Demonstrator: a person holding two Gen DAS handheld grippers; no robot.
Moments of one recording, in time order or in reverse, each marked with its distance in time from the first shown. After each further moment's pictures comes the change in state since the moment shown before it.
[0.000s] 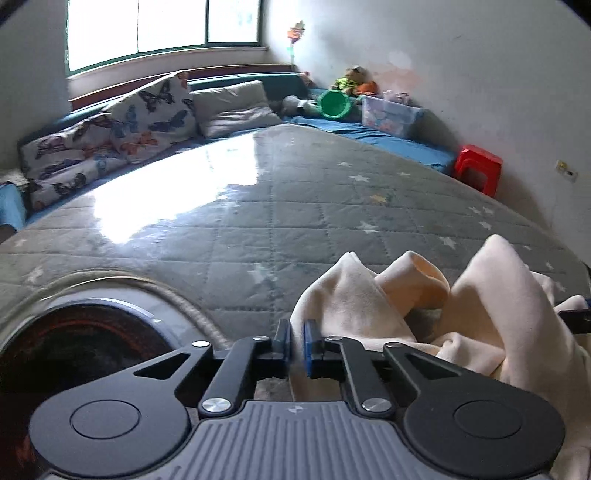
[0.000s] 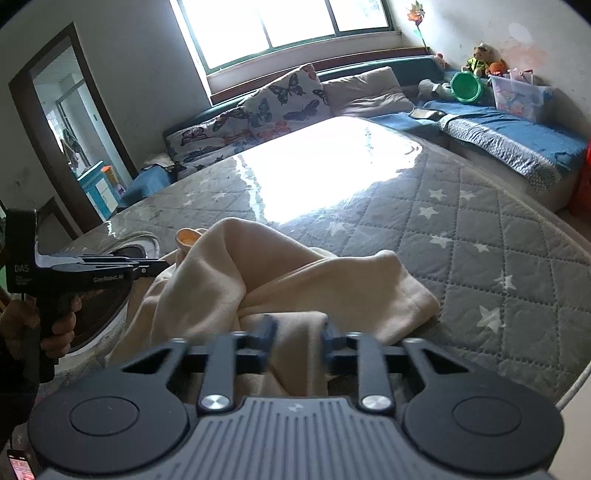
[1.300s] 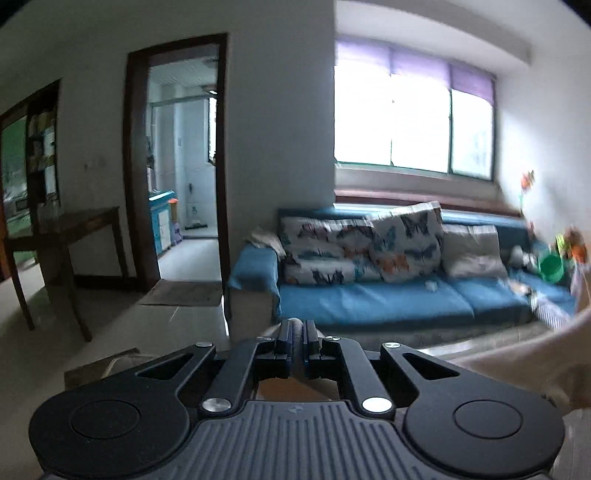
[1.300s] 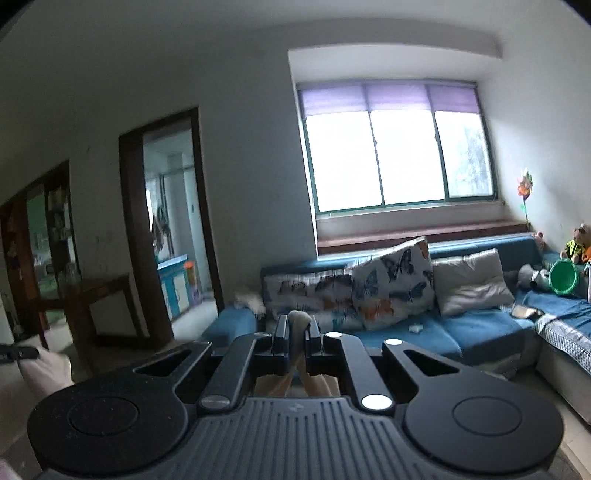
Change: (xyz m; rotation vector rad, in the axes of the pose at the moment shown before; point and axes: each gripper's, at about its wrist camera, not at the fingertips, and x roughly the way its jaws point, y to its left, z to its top) left arm -0.297 0.215 0.041 -0.350 -0.304 0.618; right arm 0.008 0.214 0.237 -0.301 -0.426 0.205
